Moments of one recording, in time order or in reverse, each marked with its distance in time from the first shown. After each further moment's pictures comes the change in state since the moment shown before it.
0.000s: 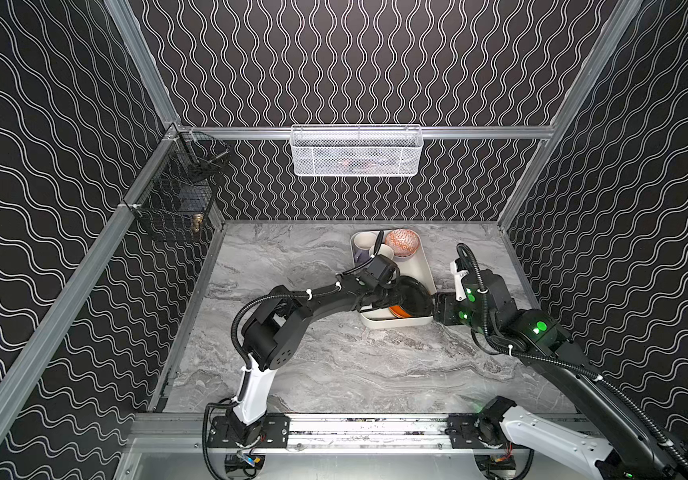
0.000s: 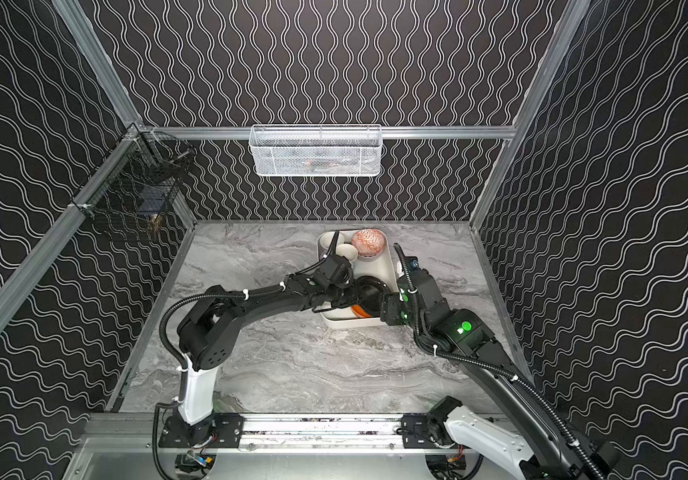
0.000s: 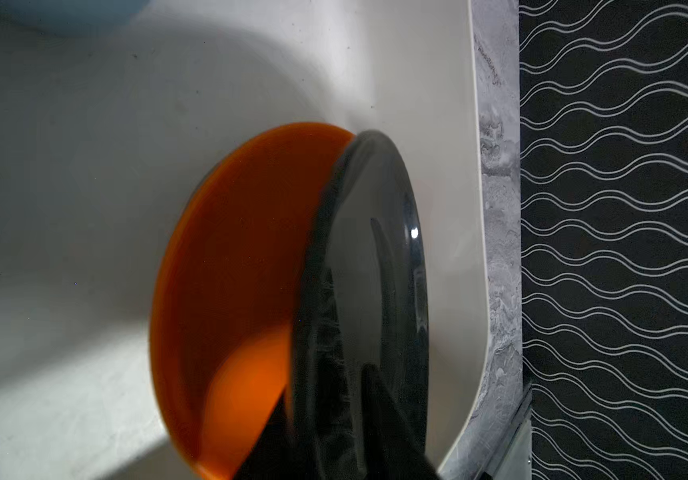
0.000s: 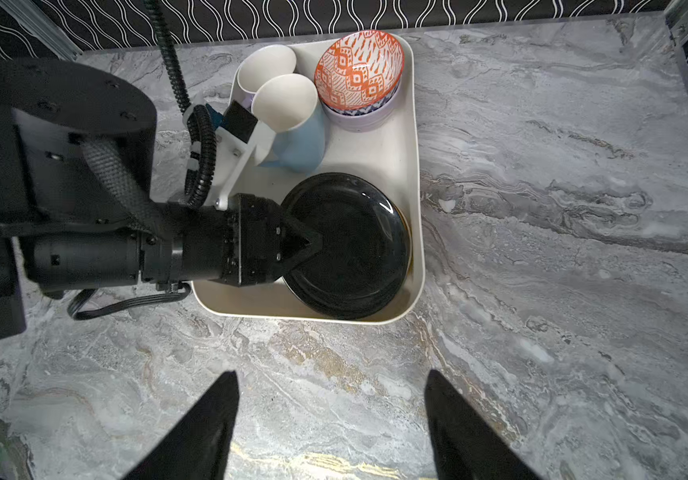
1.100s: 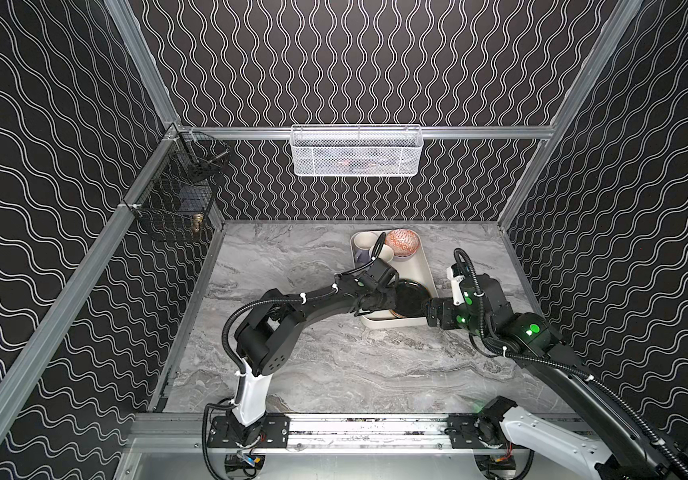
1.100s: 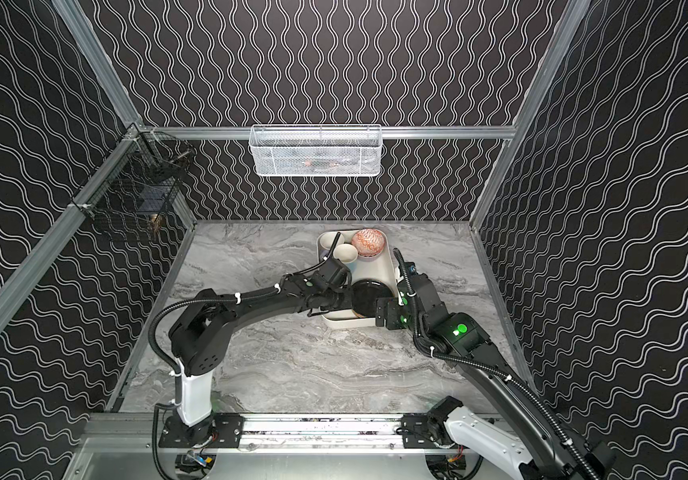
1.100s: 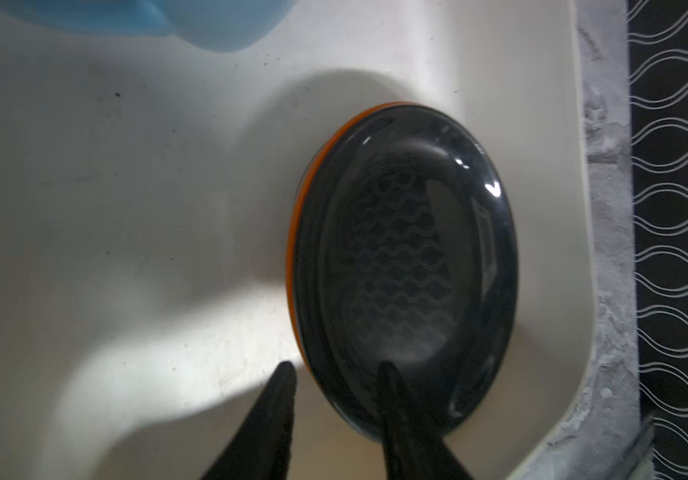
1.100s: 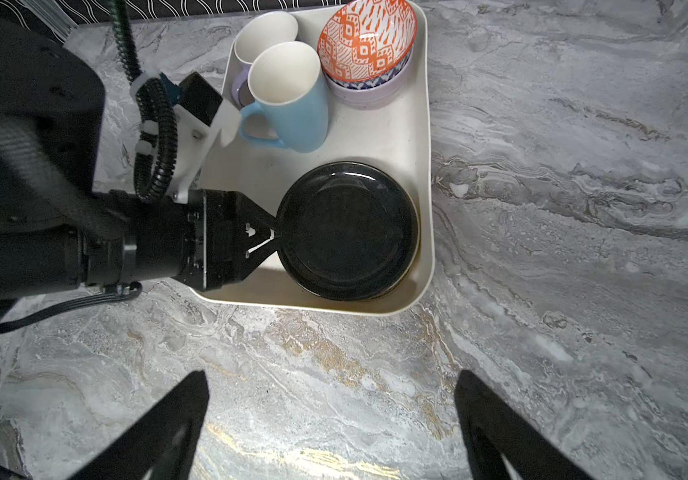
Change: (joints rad) left arm -0.015 -0.048 -0.027 -0.156 -0.173 0.101; right arm -0.032 -0.015 -0.085 0.052 -0.056 -0.027
